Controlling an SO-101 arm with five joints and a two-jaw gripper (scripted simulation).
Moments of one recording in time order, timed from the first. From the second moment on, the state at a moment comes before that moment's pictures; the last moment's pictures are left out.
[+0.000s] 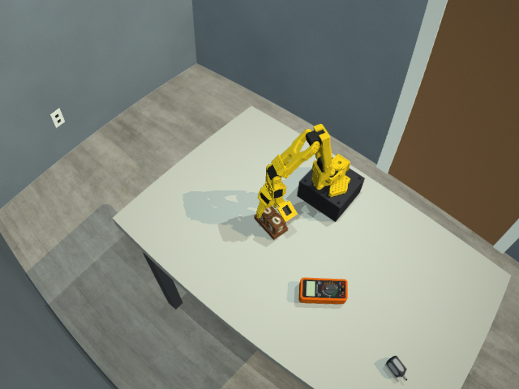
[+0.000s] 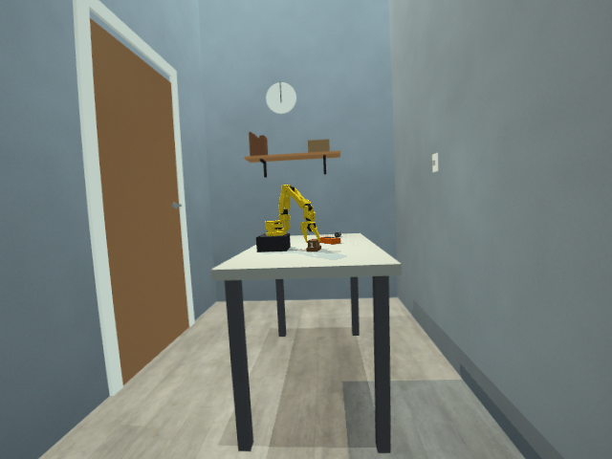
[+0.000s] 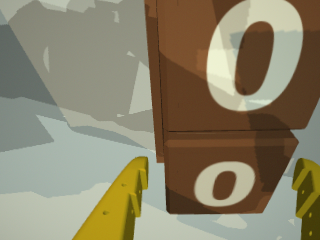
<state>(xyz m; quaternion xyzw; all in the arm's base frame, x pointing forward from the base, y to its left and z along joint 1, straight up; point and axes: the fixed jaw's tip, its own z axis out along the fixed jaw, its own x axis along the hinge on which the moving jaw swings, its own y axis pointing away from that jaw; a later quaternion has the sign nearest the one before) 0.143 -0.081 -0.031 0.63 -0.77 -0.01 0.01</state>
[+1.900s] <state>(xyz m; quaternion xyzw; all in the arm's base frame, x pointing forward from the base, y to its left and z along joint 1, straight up) 0.143 -0.077 0.018 0.60 -0.80 -0.01 0.01</state>
